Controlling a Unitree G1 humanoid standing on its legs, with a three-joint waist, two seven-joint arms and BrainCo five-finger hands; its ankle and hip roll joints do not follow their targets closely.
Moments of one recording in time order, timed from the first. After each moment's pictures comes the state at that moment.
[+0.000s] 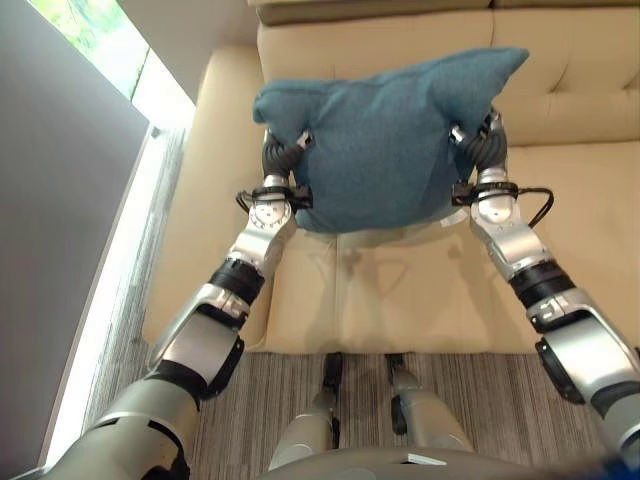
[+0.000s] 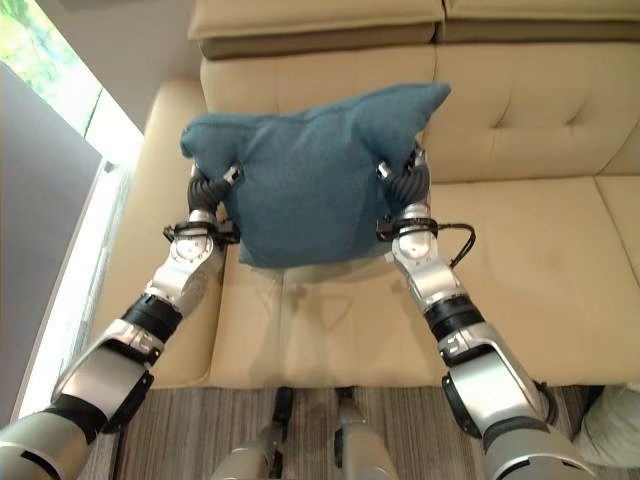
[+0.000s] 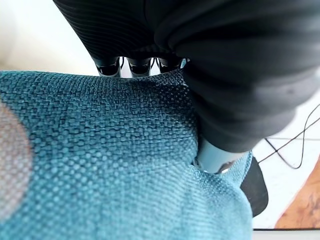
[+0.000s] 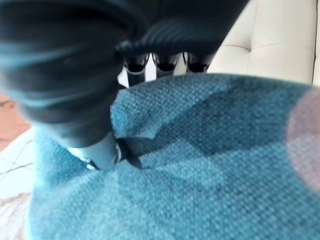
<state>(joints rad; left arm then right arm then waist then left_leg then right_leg) -0.87 0.37 -0.43 0.69 -0.58 -0.27 0.39 -0.86 -0.45 0.37 0.62 0.27 -0.18 -0.48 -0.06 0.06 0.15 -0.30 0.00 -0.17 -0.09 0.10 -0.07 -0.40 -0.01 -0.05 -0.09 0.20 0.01</state>
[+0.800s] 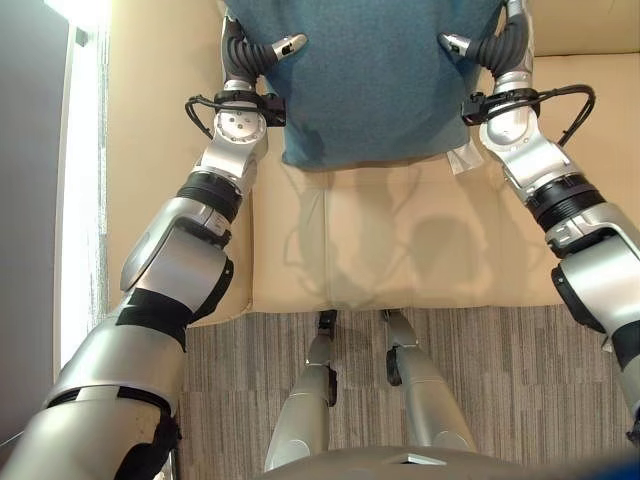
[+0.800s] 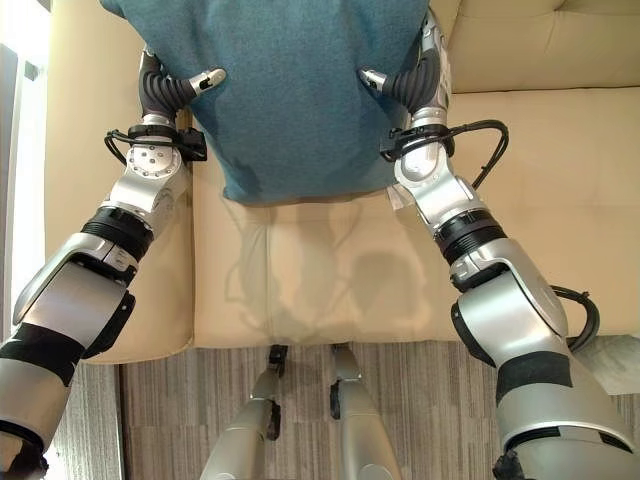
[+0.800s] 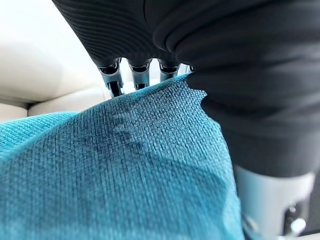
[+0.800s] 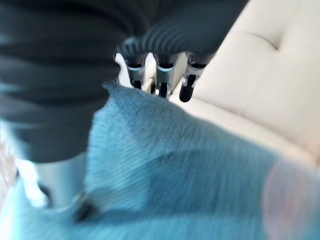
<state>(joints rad) -1.29 0.50 -0.54 1.06 -0.57 -0.31 0.38 -1.28 -0.60 0.60 0.87 0.13 -0.15 -0.61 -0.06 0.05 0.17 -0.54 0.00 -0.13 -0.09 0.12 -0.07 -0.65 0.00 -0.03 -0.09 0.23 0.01</state>
